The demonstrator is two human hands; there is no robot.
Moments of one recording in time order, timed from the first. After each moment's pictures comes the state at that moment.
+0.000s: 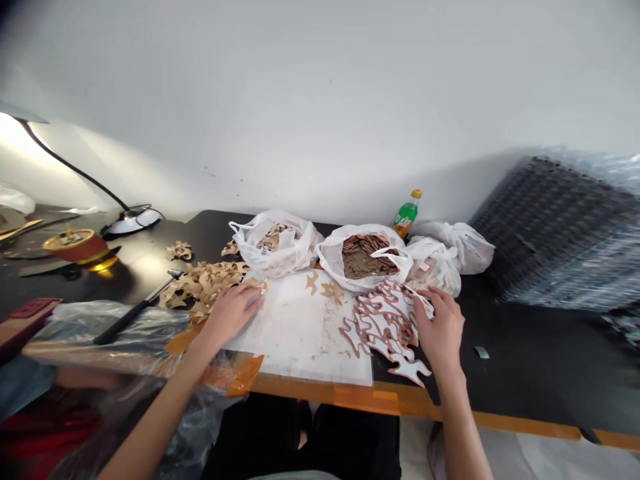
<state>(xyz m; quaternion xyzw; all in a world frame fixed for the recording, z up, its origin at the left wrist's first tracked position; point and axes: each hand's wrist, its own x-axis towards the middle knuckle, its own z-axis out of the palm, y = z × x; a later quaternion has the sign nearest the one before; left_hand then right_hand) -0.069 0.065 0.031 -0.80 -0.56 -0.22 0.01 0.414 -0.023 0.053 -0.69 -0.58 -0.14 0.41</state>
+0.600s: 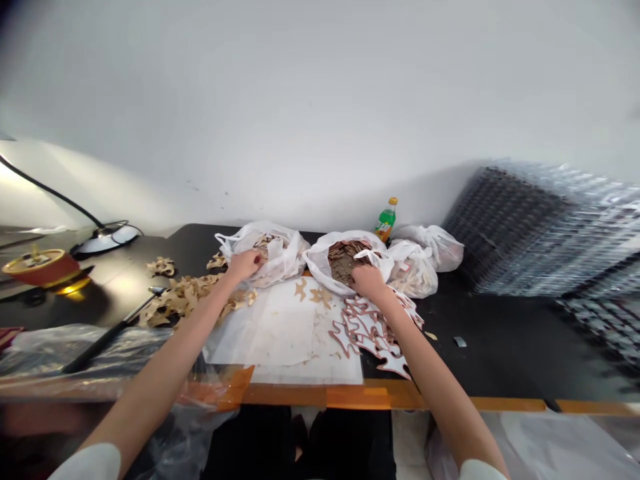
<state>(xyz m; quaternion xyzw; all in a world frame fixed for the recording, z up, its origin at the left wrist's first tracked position) -0.042 0.237 0.055 -0.78 -0.62 -0.08 -0.03 0.342 0.105 0.091 -0.66 -0.75 -0.03 -0.05</state>
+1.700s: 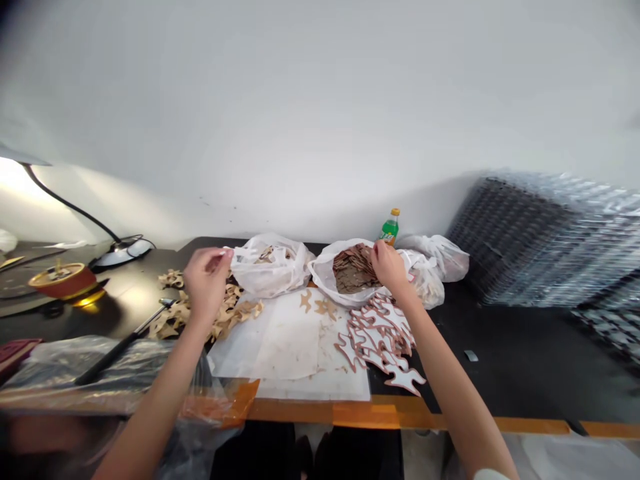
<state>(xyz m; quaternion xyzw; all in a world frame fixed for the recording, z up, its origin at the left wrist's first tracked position) -0.050 0.118 0.140 -0.60 -0.48 -0.64 -0.01 0.382 0.130 0.130 -0.71 -0.67 -0.13 0.17</state>
